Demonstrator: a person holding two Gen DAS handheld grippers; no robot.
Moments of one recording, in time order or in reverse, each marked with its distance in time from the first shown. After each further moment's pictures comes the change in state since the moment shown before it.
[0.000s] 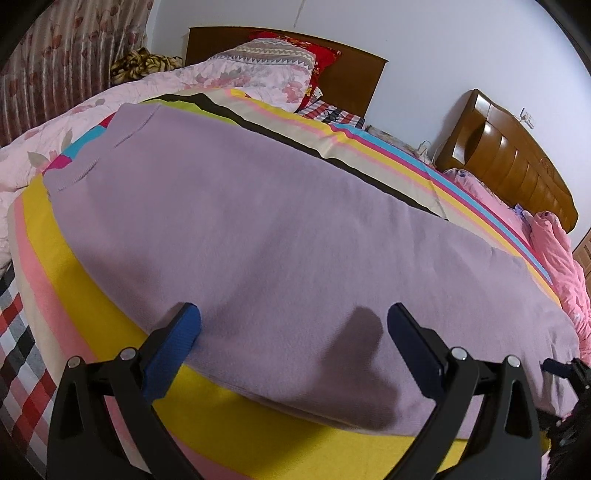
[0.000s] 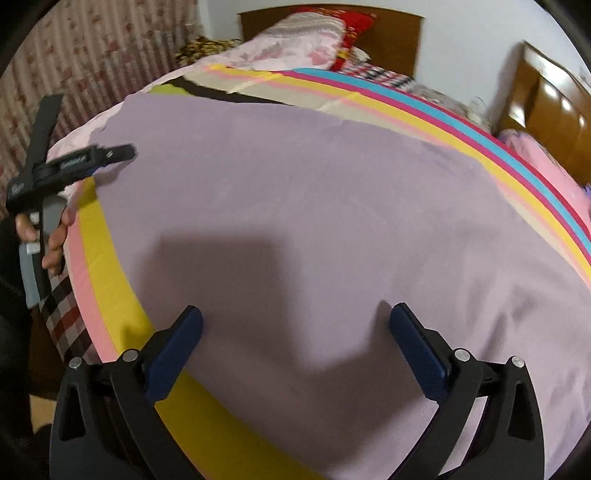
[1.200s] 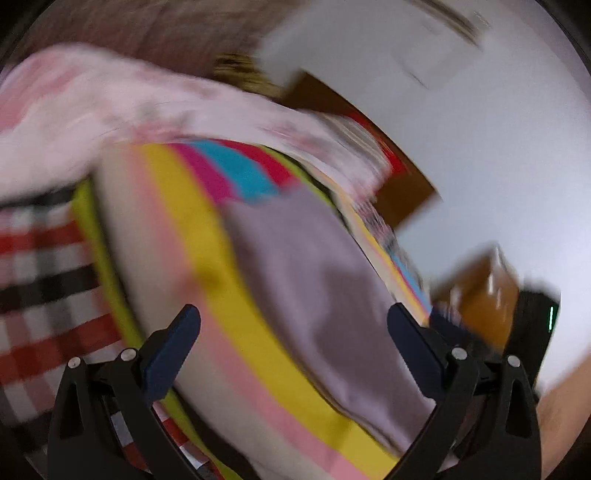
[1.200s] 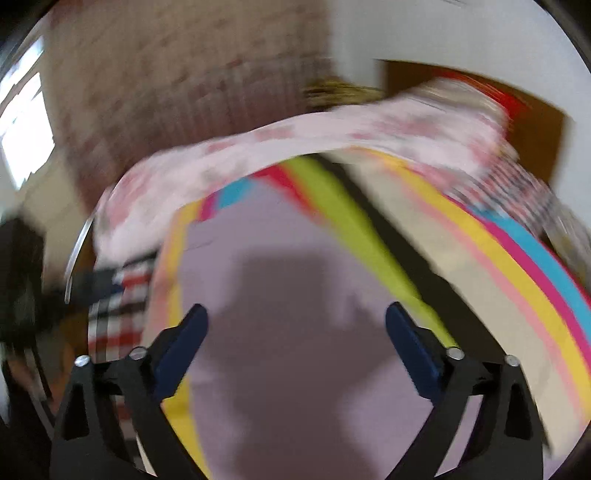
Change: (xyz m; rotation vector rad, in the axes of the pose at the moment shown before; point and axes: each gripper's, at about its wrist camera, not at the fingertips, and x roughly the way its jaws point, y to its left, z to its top) left arm -0.101 0.181 -0.010 -0.596 -0.284 -0.045; right arm 0.076 0.239 0.213 -0.515 -0.173 0.404
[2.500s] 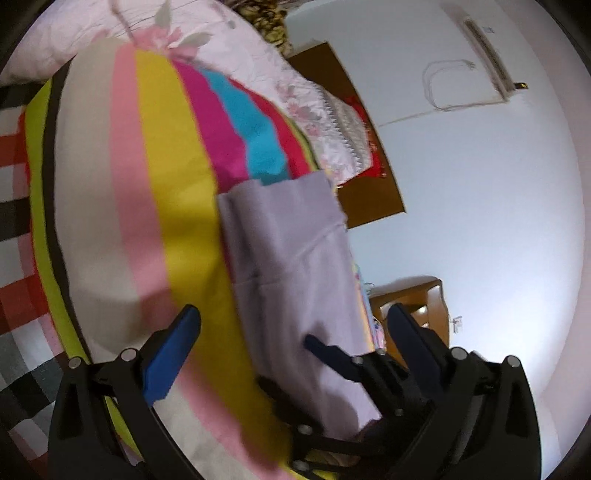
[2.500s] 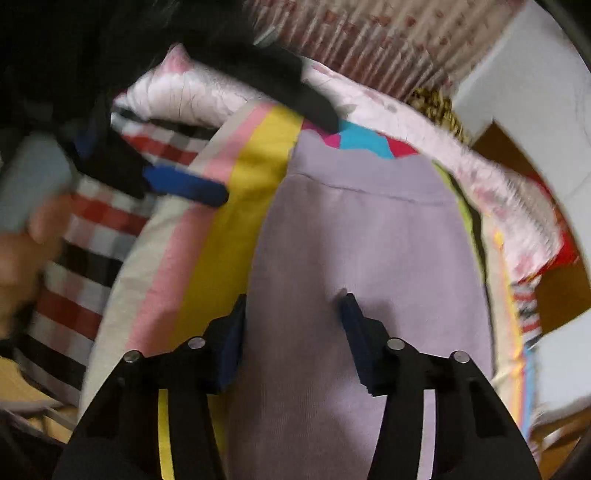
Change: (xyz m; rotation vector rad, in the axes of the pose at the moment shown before) left arm 0.072 0.035 0.014 -0.234 0.193 -0.296; right arm 0.087 0.086 -0.011 -0.481 0.120 -0.128
